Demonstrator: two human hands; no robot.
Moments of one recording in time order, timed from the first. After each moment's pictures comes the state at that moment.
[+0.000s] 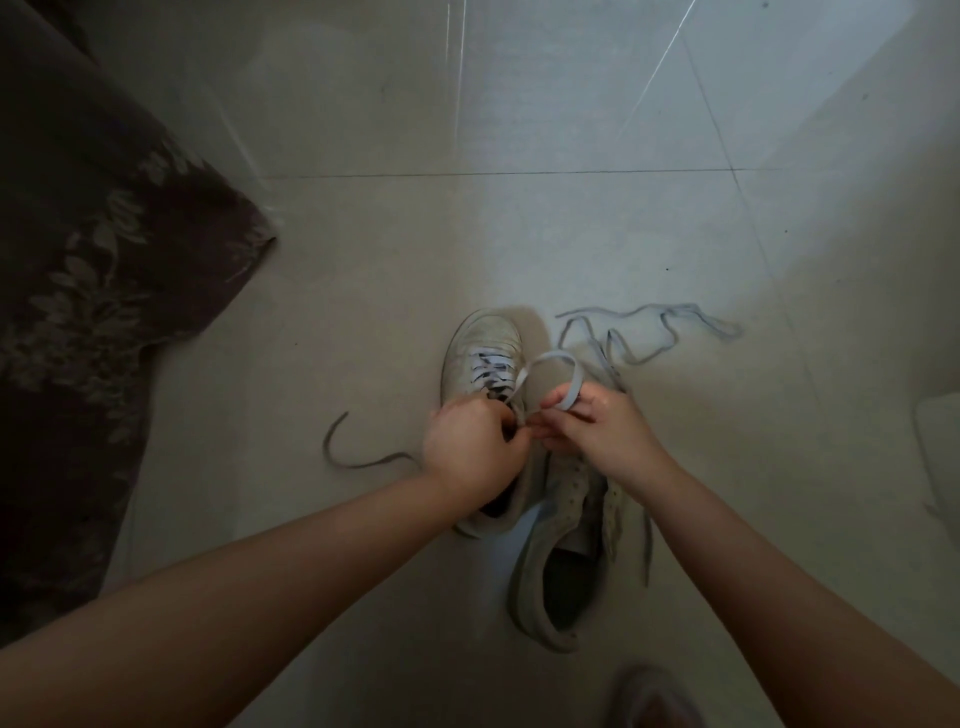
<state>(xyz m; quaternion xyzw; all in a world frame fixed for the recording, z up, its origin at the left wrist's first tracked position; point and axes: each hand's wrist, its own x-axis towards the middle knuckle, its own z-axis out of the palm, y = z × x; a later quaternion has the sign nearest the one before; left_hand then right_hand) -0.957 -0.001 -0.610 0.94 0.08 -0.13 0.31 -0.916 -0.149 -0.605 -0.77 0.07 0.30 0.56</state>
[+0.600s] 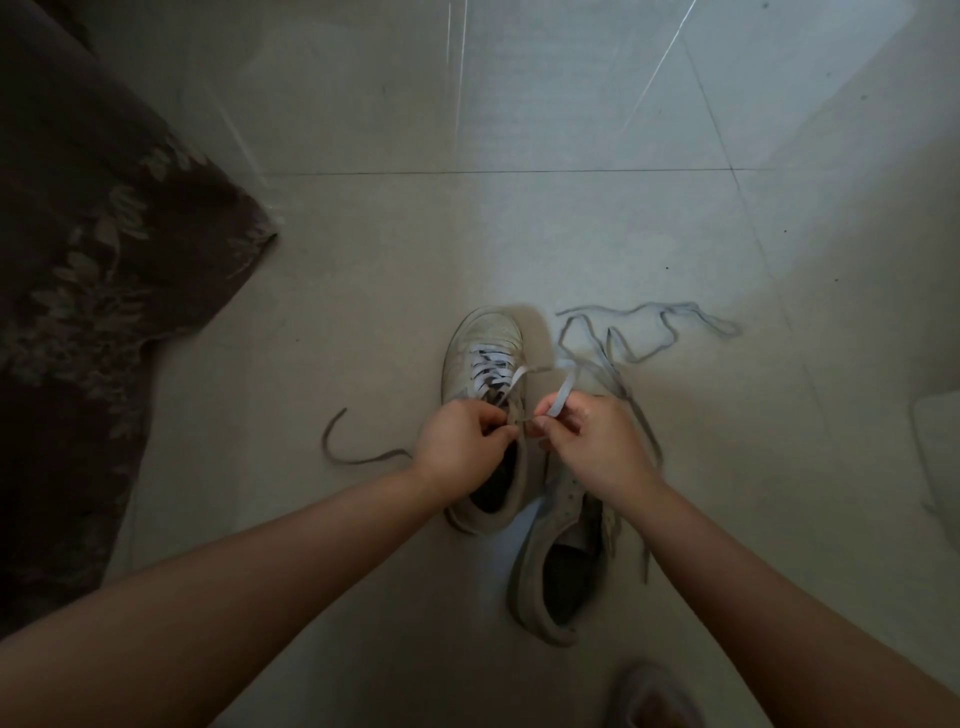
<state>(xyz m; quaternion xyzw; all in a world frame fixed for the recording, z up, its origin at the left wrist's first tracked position) -0.959 0.011 -0.622 0.87 0.11 -0.20 0.45 -0.930 -0.145 -0.613 -0.88 -0.03 0.20 0.43</state>
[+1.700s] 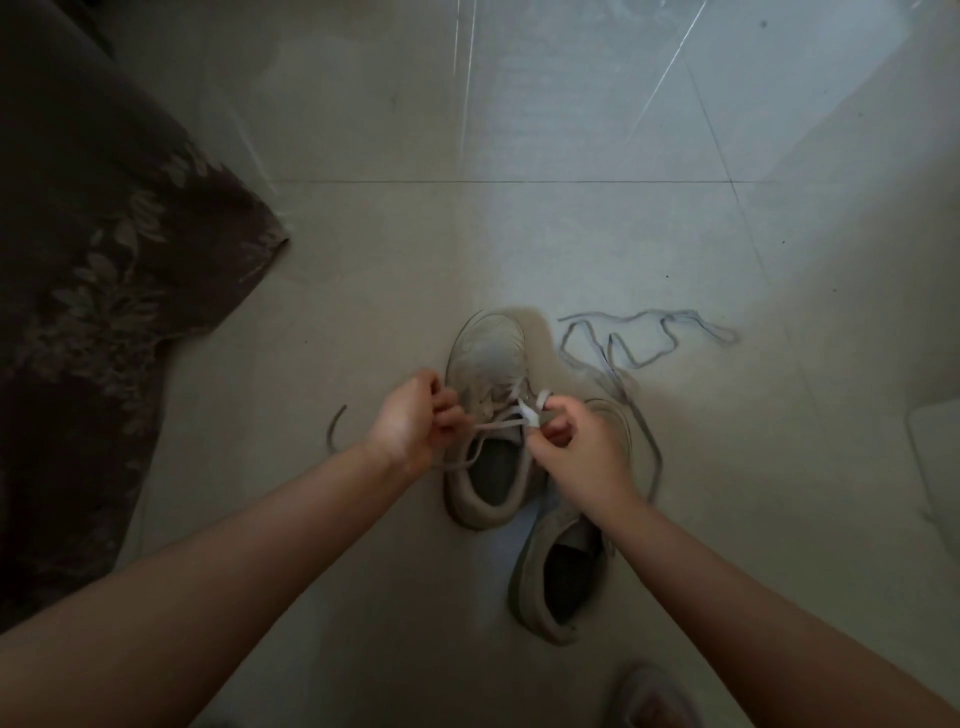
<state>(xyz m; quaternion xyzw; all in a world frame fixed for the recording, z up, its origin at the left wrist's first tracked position) -0.946 0.041 -0.606 0.40 0.42 -0.14 0.80 -0.946 -0.133 -0.625 -0.88 0.02 0.16 0.44</state>
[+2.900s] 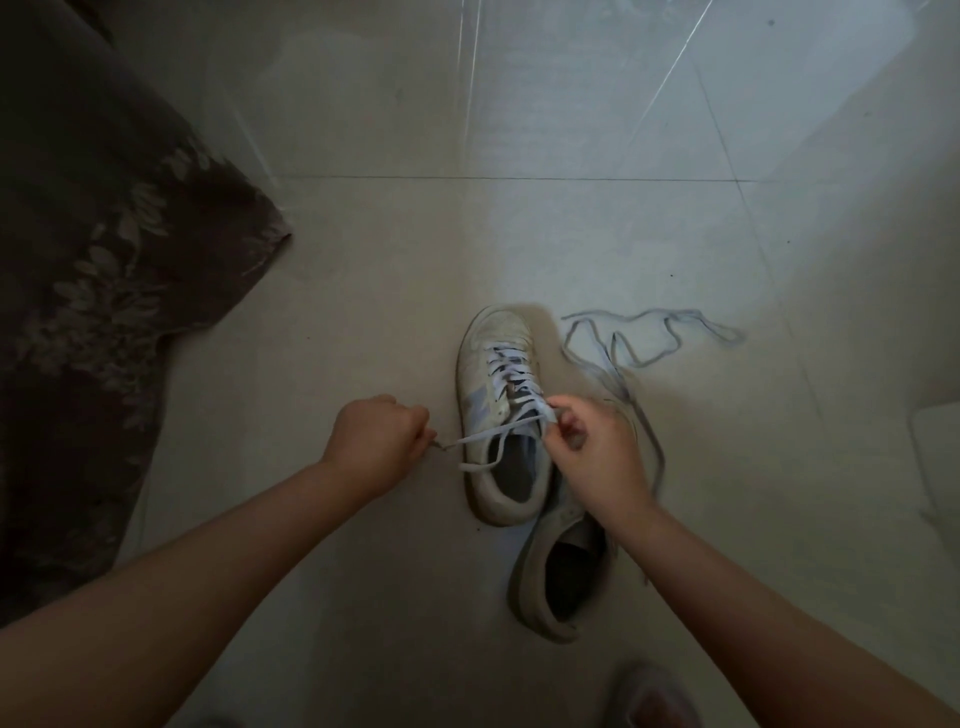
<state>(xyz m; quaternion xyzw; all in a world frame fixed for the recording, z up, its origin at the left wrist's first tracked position) -0.978 0.088 -0.655 0.99 -0.08 -0.03 0.06 -0.945 -0.142 -0.622 -0.93 -0.06 0.09 0.35</state>
